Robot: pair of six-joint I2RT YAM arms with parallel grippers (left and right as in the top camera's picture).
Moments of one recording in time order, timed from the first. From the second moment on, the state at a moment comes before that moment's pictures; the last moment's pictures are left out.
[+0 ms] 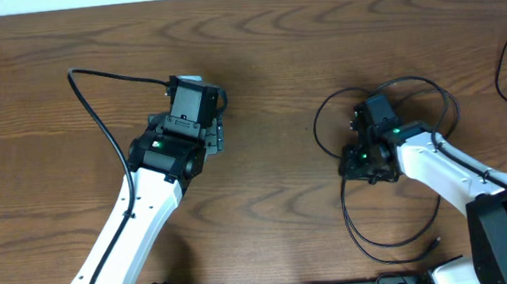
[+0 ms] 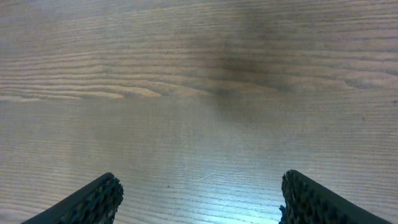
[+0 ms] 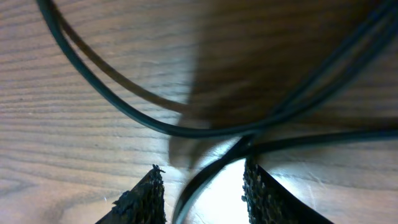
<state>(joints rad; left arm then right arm) -0.39 1.35 1.11 -0.80 -0.37 -0.24 0.32 1.60 0.80 -0.57 -0.20 0.45</state>
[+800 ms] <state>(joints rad) -0.39 1.35 1.11 -0.80 -0.37 -0.24 0.40 1.64 0.82 -0.57 -0.05 0.53</state>
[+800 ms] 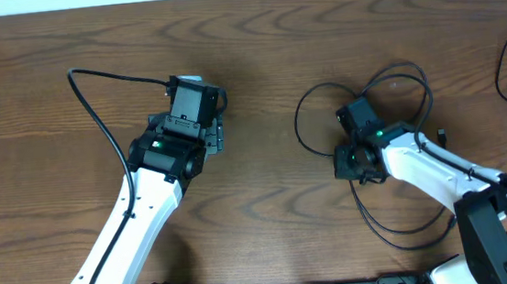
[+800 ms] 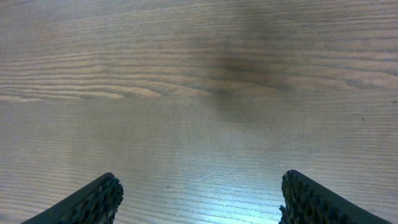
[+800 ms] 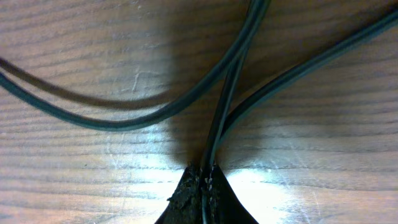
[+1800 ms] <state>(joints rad) -0.39 1.35 1.10 -0.80 -0.37 -0.24 -0.08 1.67 1.44 -0.32 0.50 0.35</state>
